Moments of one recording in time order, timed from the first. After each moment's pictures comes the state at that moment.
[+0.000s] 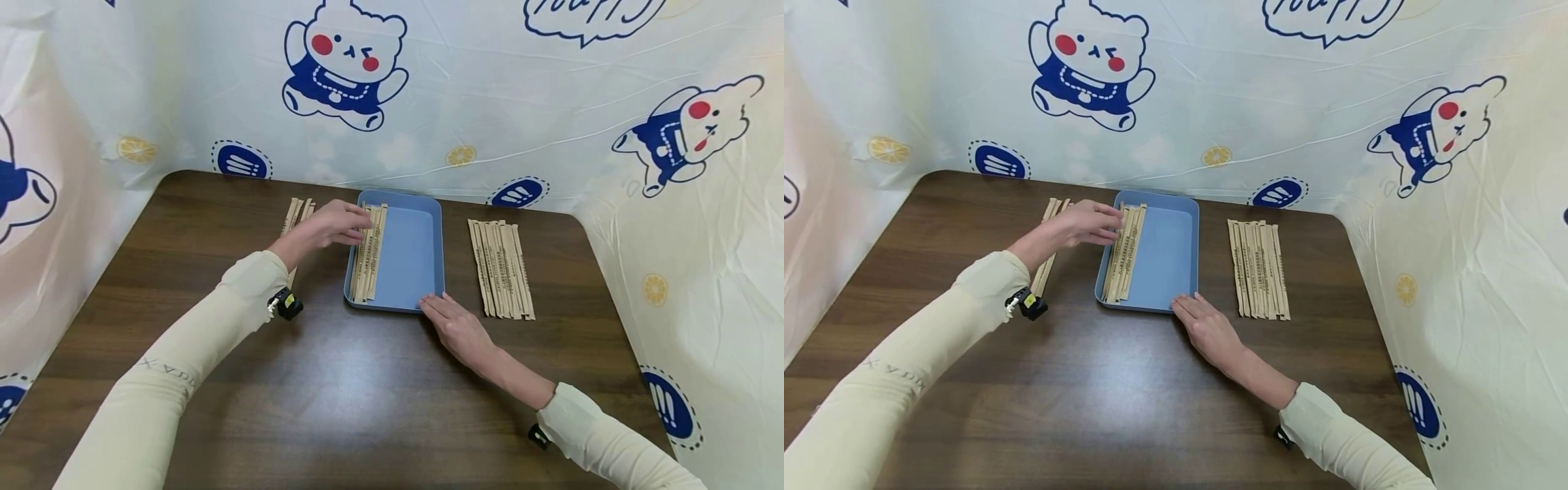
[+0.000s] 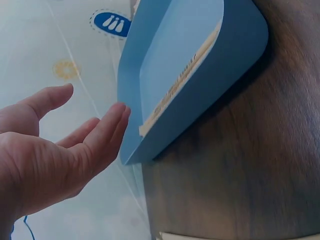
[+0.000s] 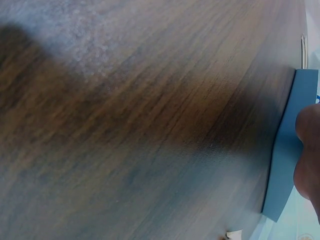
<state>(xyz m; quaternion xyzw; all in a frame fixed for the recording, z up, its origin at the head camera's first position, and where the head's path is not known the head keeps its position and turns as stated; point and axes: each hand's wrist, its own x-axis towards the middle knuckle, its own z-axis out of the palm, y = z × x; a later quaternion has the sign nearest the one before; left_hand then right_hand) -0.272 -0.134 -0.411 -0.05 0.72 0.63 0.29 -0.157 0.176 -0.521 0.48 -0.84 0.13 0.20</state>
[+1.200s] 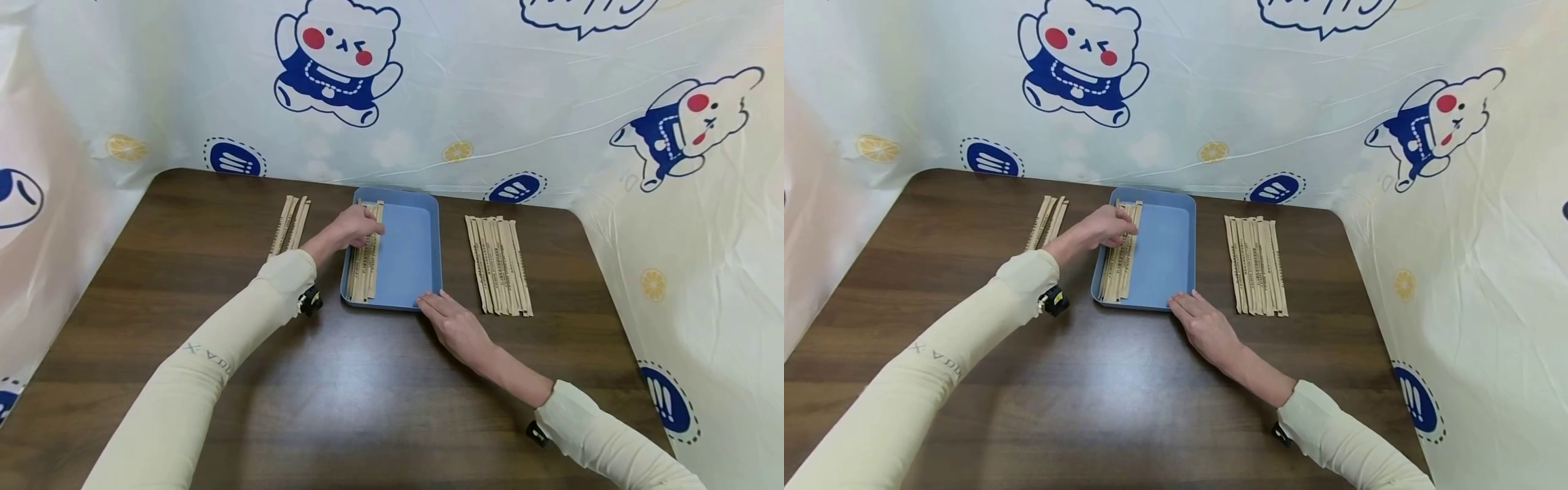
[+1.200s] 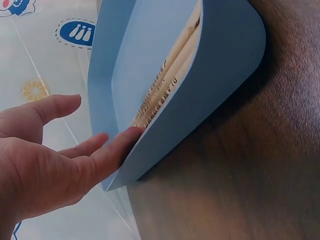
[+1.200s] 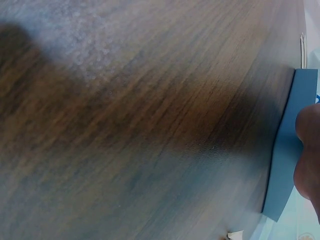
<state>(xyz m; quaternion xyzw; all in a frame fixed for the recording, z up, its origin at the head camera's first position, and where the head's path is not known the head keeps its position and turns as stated) -0.285 -0.097 -0.440 -0.04 0.80 0.54 0.25 -0.159 0.178 -0.523 0.48 -0.84 0.13 0.19</state>
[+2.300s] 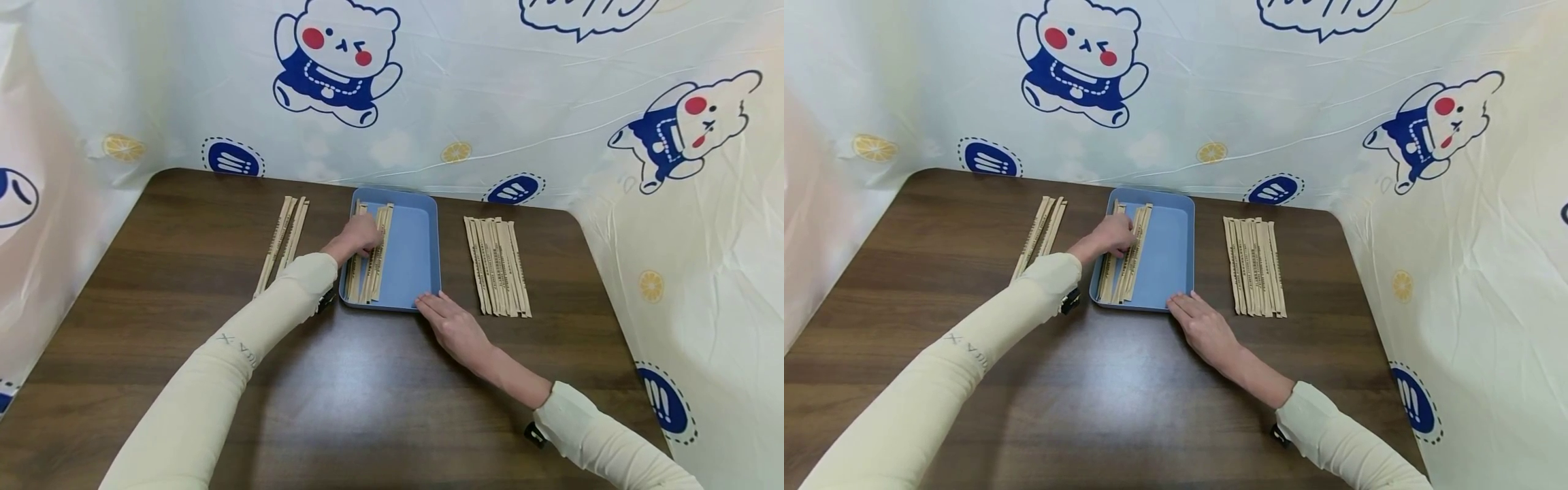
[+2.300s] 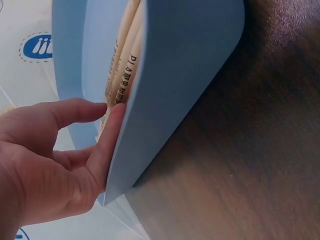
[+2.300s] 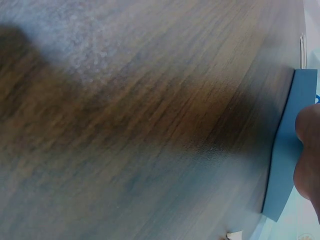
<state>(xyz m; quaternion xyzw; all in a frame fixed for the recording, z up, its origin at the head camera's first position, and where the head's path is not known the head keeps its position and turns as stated) -0.297 -0.075 -0.463 0.04 0.92 0.33 0.21 -0.158 0.178 -0.521 0.48 -0.85 0.13 0.18</state>
